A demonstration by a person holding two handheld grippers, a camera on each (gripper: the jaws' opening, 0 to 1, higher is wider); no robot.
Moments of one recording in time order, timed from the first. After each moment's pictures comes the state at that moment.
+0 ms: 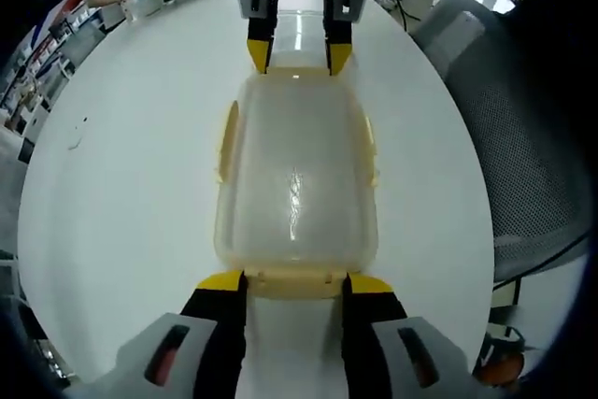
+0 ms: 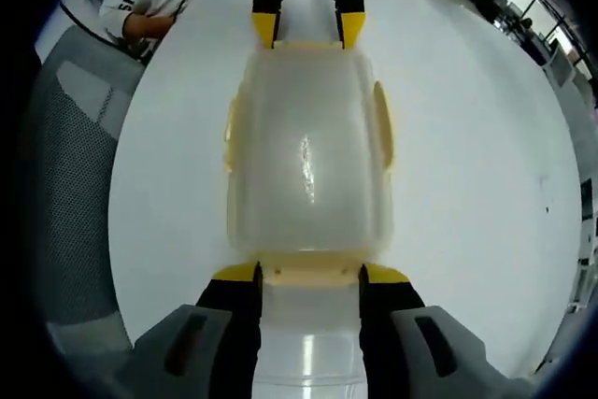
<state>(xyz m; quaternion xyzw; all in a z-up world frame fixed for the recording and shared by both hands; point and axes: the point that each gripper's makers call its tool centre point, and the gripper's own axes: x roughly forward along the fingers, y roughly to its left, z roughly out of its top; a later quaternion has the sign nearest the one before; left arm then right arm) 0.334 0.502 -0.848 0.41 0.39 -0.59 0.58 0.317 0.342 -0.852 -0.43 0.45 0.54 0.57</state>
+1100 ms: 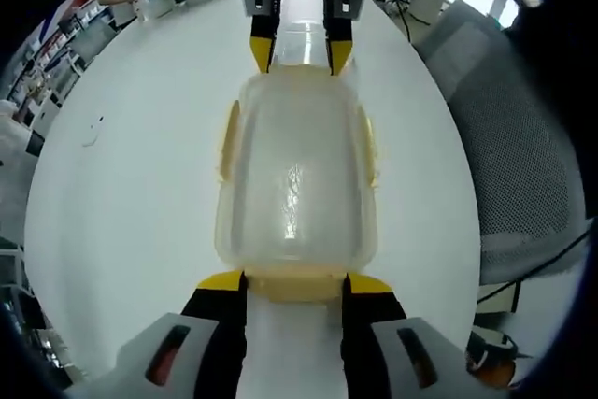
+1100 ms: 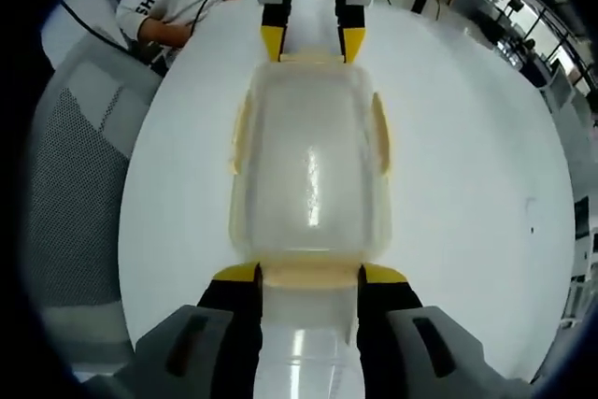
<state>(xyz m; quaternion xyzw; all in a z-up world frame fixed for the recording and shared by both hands) 0.331 0.509 -0.816 0.41 0.40 -0.57 0.59 0.320 0.350 -0.818 -0.41 0.41 0.57 0.58</state>
